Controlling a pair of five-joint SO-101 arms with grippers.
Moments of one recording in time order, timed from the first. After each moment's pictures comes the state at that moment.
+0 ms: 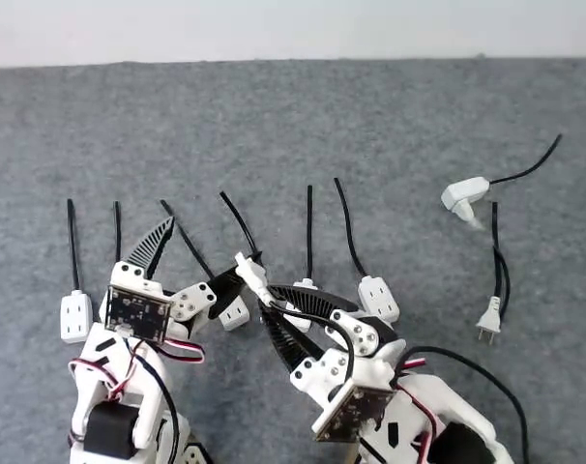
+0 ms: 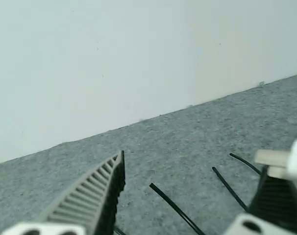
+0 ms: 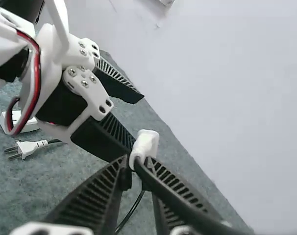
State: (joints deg) left arm 6.2 -103.3 82.8 41.7 -2.5; right arm -48.4 -104.2 69.7 49.2 31.1
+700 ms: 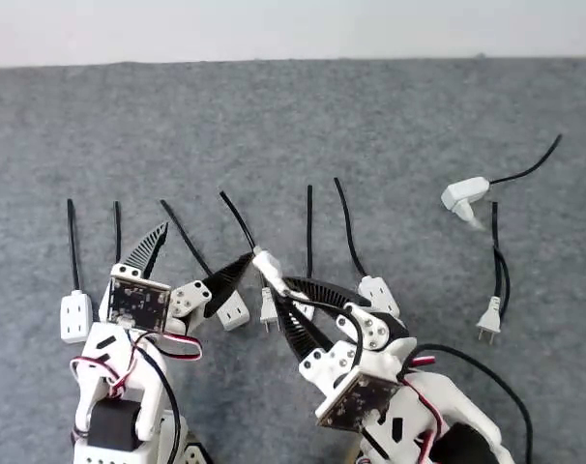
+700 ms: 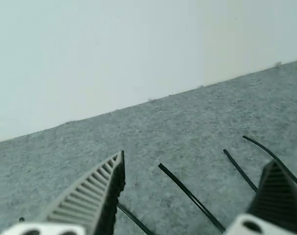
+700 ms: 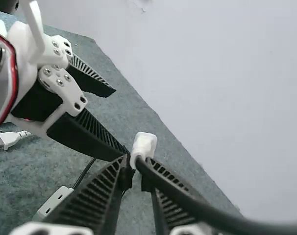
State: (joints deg) left arm 2.9 -103.3 86.7 41.7 -2.5; right arm -43.3 -104.1 68.7 51.2 31.1
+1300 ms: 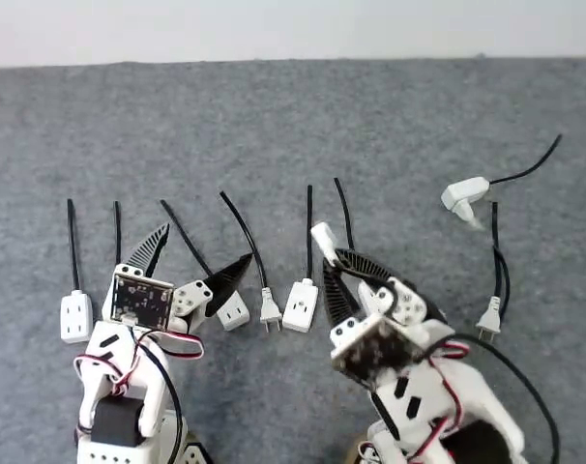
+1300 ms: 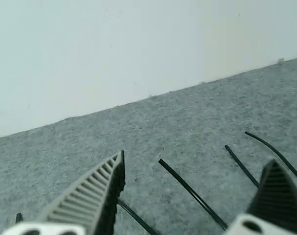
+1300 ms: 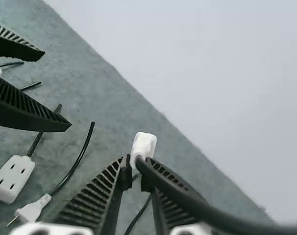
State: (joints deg) left arm 2.7 -103.3 89.3 39.9 -2.5; right arm -28.9 -91.4 55.1 59.5 30.8
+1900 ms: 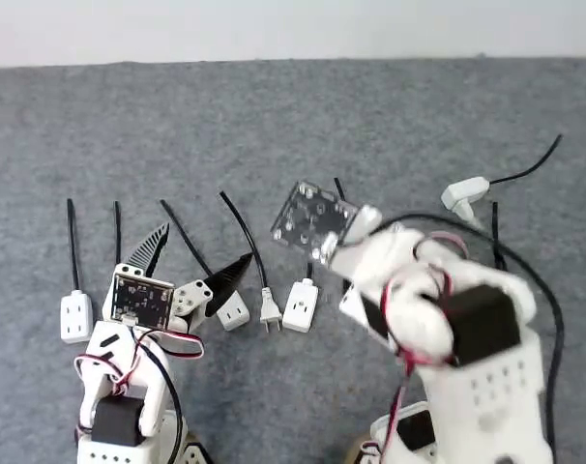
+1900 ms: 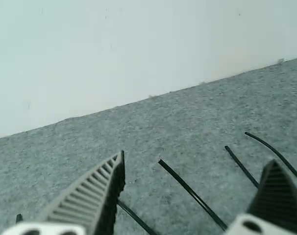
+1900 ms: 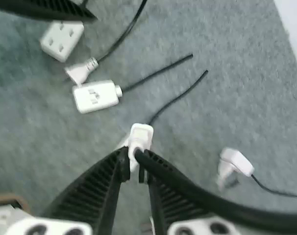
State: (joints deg) left arm 2.7 -103.3 89.4 39.5 -2.5; right arm -22.2 -39.7 4.8 100.4 43.7
